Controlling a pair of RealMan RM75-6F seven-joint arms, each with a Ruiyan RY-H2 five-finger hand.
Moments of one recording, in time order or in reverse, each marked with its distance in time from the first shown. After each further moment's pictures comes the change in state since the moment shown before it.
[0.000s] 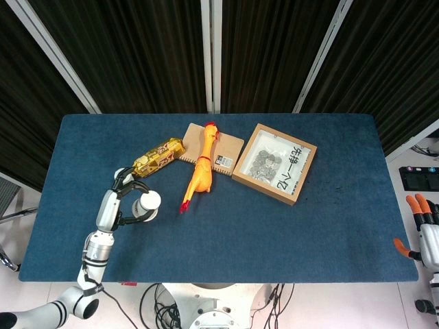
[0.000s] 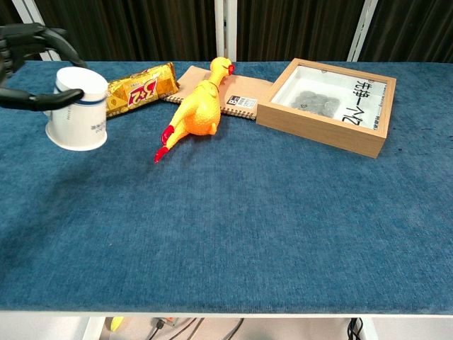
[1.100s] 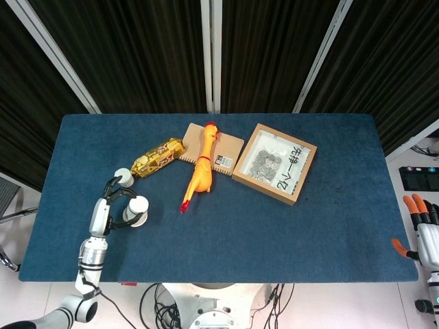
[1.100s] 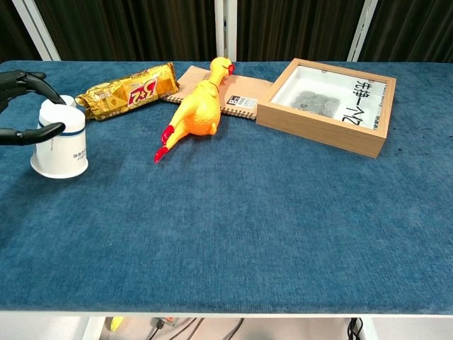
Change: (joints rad) left arm 0.055 -0.136 0.015 0.294 -0.039 -0.028 -0.184; right arm 0.008 -0.001 -0.002 0.001 0.006 -0.012 -0.005
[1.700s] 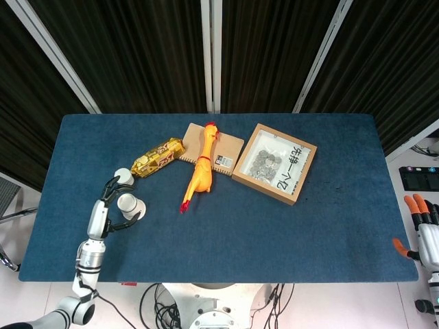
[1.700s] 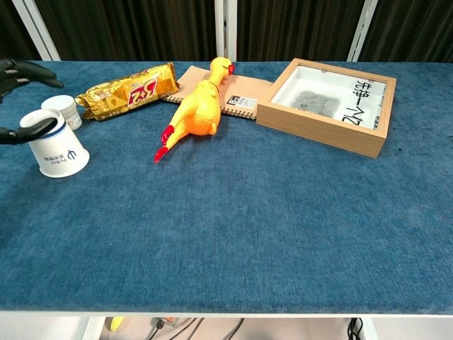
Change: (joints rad) left arm 0.014 0.026 0.013 -0.024 0.037 0.070 -0.007; right arm -0.002 0.005 0.001 -0.006 -0.001 0.008 -0.001
